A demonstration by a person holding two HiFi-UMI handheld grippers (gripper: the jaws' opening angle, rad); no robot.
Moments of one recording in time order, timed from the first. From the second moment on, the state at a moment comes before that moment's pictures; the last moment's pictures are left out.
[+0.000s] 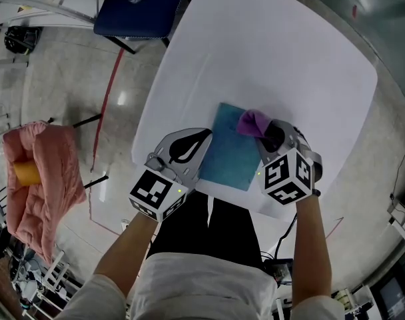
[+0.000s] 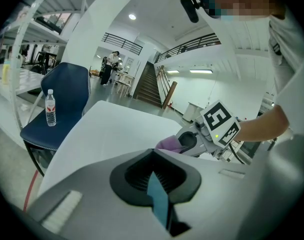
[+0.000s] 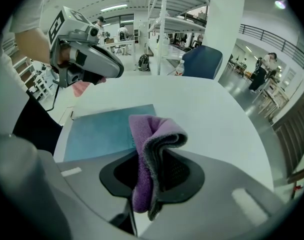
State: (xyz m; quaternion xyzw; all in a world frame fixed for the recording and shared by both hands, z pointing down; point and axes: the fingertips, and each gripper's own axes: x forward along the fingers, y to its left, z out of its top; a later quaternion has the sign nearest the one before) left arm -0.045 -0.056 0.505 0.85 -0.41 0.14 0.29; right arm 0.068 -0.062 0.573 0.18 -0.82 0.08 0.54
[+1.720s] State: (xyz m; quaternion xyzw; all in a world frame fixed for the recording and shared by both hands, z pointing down) left arm -0.027 -0.015 0.507 0.87 -0.38 0.15 0.28; right arm 0.055 0.023 0.576 0.14 -0.82 0.13 0.54
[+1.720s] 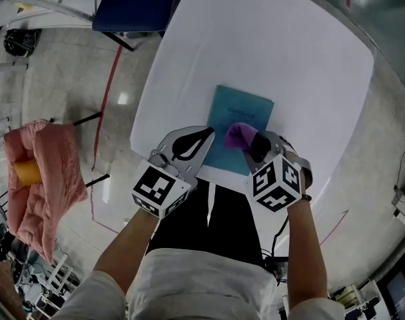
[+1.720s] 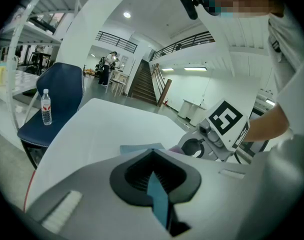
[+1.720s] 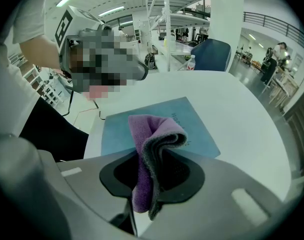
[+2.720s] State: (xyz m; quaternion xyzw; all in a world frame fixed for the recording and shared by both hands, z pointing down) left arm -0.022 0.001 0.505 0.87 -0.38 0.15 0.28; right arm 0.045 0.091 0.575 0.07 -0.81 0.22 0.54
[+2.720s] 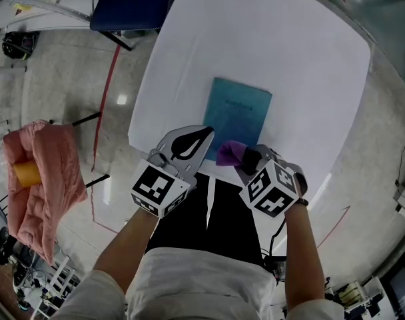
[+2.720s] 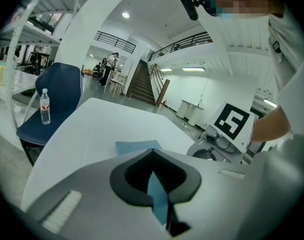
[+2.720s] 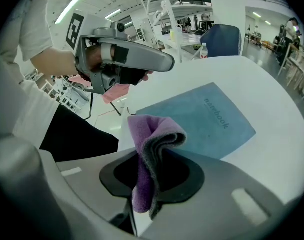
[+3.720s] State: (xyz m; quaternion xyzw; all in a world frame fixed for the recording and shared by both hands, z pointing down) left arm -0.034 -0.016 0.499 0.87 -0.38 0.15 0.27; right arm 0.047 0.061 0.552 0.09 -0.82 0.22 0.52
